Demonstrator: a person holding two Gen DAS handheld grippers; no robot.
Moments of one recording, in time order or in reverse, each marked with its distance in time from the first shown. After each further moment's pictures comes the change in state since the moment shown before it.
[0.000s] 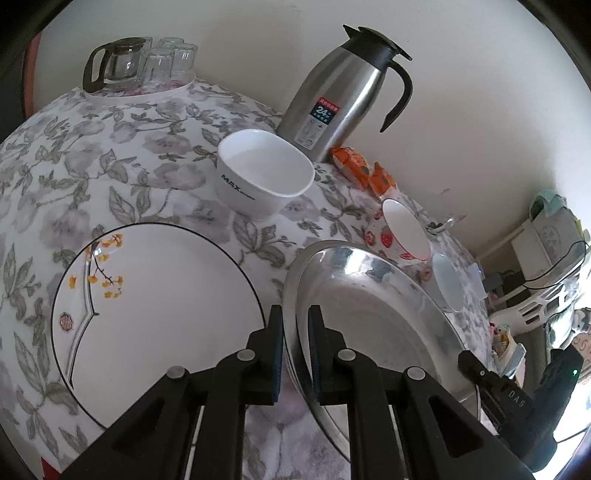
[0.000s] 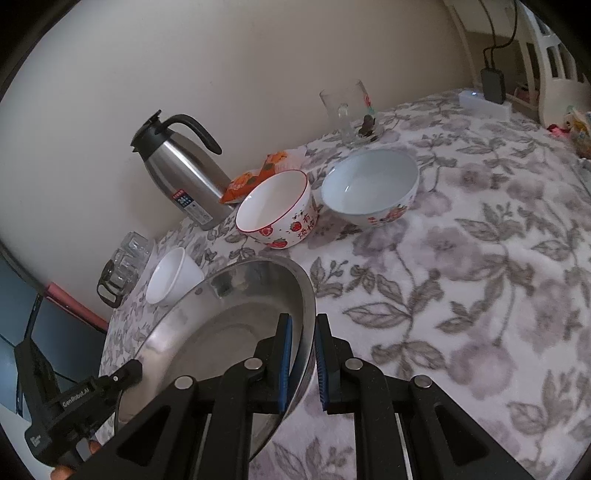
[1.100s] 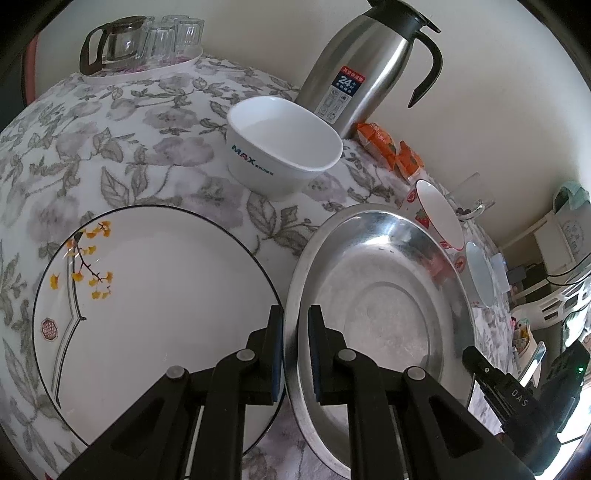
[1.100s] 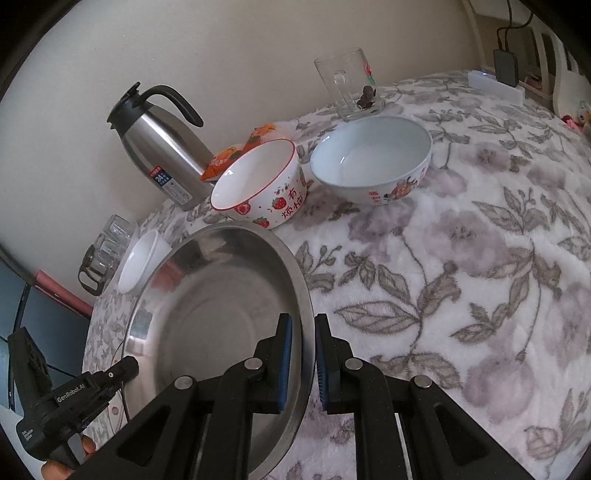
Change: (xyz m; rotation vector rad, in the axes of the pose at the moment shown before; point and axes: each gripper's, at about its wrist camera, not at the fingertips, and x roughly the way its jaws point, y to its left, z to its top) left arm 0.039 0.011 0.002 -0.001 0.075 0.060; right arm 0.041 -0.009 -0.003 -0.023 0.070 -0.032
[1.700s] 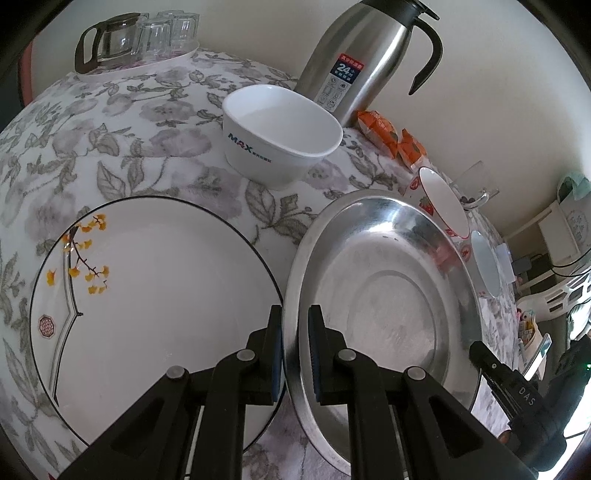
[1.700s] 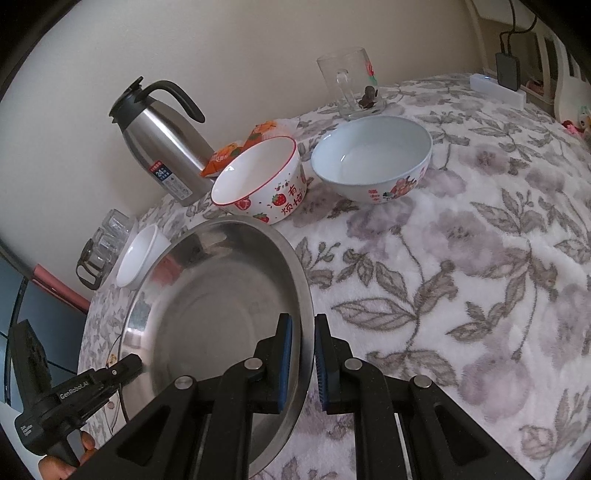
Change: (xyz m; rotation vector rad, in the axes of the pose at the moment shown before) left arm 0.009 -0.002 -0.001 0.016 0.037 0.013; right arm -0.003 0.001 -0.001 -0.016 0.003 -0.011
